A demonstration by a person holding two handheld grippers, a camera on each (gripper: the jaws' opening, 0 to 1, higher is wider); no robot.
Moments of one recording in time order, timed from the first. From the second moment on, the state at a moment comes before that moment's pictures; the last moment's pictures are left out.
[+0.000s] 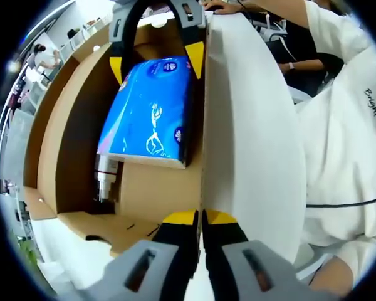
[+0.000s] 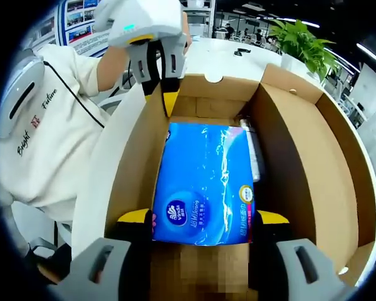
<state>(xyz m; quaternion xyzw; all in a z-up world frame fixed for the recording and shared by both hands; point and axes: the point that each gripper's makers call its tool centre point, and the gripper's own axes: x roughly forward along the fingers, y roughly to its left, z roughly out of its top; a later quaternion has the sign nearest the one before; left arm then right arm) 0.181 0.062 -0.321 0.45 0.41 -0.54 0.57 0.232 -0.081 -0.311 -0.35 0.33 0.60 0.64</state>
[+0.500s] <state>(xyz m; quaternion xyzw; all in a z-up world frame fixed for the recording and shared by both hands) 0.181 0.063 -0.320 0.45 0.42 -0.54 0.57 0.228 -0.104 -0.311 -0.35 0.33 0.59 0.65</state>
